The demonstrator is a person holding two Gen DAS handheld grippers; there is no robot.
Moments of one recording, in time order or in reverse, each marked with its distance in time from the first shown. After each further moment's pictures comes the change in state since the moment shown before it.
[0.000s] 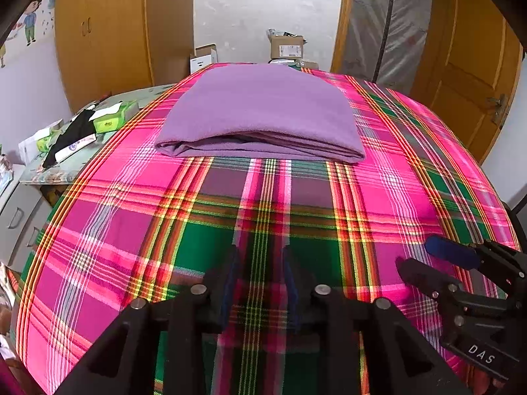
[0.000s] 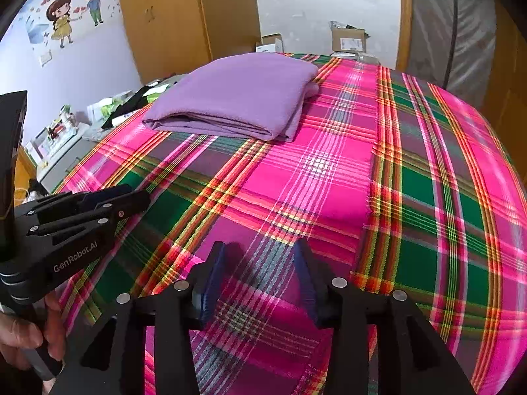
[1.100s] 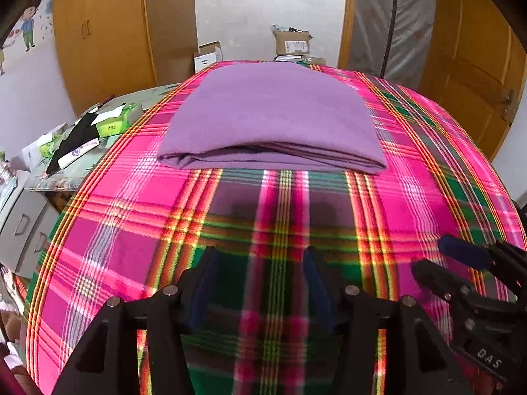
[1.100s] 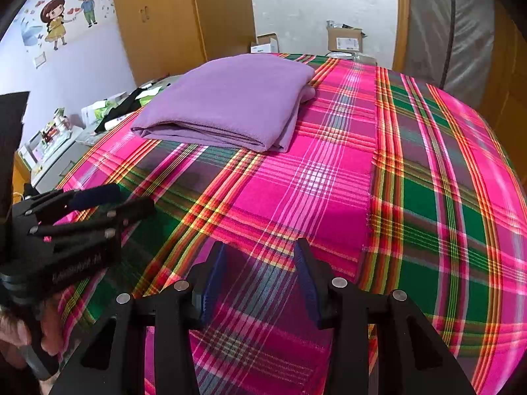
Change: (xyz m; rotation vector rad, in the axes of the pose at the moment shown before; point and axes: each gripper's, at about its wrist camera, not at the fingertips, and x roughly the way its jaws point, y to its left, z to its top) left arm 0.021 0.011 0.025 0.008 0.022 0.045; right arm 0.012 -0.003 0.014 0.008 0.001 -0.021
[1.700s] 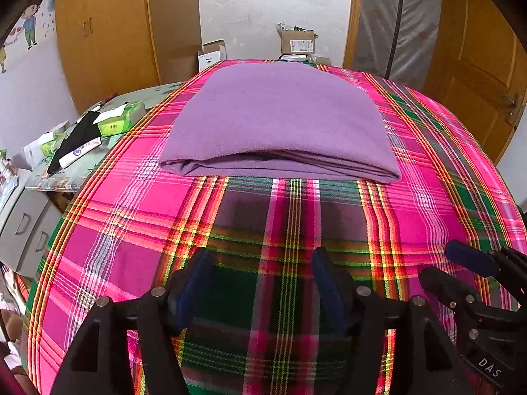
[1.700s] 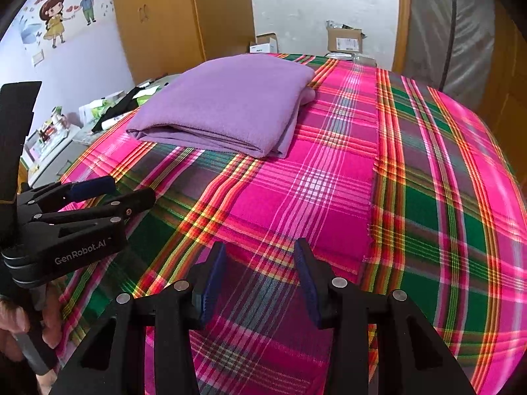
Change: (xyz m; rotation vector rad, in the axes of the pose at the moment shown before) left arm 0.007 0.005 0.004 -0.012 0.005 0.010; right arm 0.005 0.000 0.007 -0.012 0.003 -0.014
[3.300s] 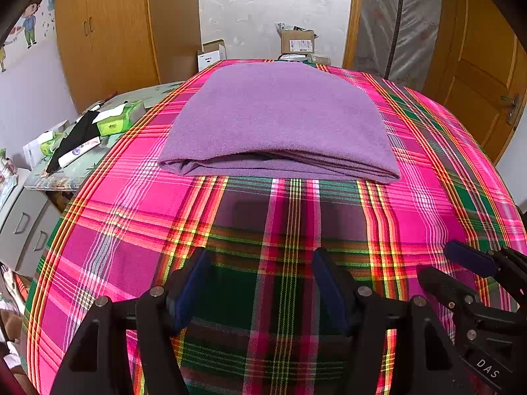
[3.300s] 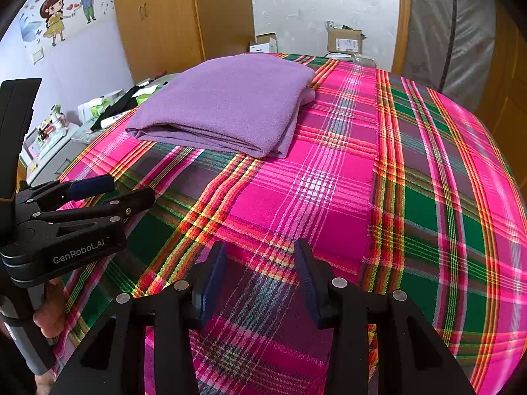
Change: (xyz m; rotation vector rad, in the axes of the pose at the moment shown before) left arm 0.000 0.000 0.000 -0.001 0.001 -0.004; right arm 0.000 0.002 0.000 -0.007 0.001 -0.010
